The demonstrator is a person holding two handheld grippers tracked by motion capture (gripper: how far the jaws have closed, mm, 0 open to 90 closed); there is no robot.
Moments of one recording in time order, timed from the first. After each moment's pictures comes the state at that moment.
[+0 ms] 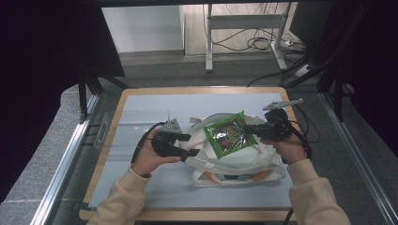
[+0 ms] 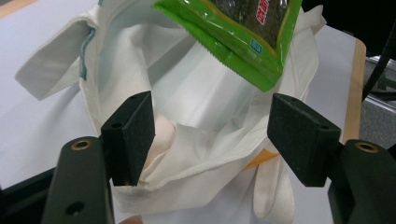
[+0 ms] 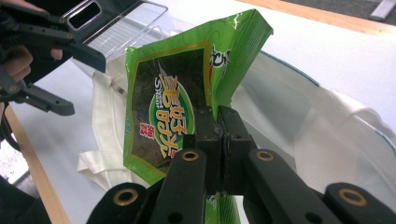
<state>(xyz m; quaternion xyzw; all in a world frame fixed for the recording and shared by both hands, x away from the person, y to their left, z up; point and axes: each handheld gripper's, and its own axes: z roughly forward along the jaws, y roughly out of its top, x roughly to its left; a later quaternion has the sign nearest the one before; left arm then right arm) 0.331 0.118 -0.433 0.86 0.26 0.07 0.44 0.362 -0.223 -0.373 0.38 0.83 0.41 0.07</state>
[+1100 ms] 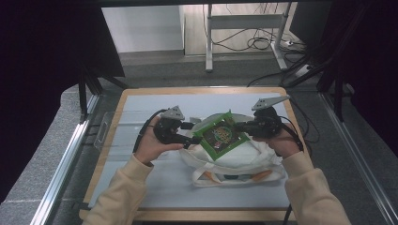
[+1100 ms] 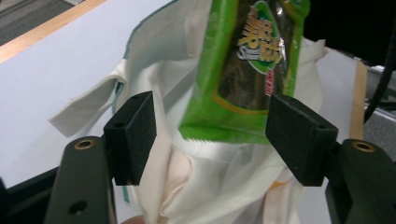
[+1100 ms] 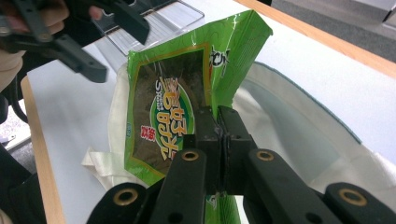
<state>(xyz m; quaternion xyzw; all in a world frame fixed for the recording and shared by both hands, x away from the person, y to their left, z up) 0.355 0.111 -0.405 0.85 0.26 0.07 0.45 0.372 -0.200 -0.371 0.27 0.86 0.43 0.08</state>
